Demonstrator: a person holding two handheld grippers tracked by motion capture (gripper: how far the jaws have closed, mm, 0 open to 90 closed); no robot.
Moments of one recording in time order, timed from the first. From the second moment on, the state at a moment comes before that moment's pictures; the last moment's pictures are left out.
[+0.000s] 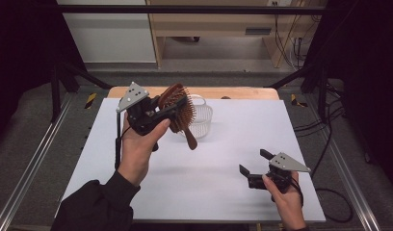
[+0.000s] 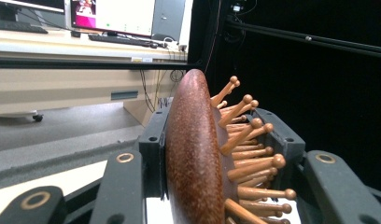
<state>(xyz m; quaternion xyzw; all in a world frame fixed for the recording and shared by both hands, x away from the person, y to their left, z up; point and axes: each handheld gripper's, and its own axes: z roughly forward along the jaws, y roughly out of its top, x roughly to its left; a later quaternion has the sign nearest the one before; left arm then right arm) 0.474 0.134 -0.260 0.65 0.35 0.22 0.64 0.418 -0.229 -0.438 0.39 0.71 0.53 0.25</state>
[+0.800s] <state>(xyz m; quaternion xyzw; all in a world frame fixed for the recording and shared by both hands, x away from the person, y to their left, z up) 0.538 0.121 -0.246 0.63 0.36 0.24 0.65 0.421 -0.230 -0.442 0.39 0.70 0.54 0.25</state>
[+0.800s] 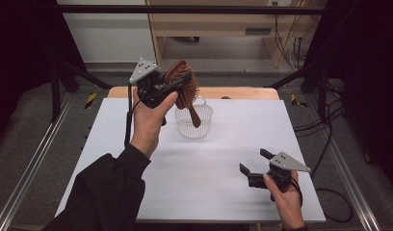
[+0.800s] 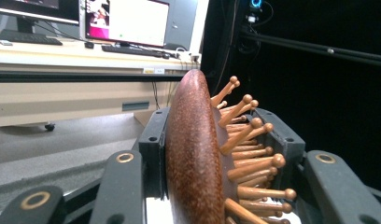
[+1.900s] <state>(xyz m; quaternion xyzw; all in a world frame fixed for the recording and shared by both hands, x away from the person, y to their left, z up) 0.577 0.120 -0.256 0.62 0.36 0.27 0.64 0.423 -0.229 -0.444 0.40 0.70 0.54 0.24</state>
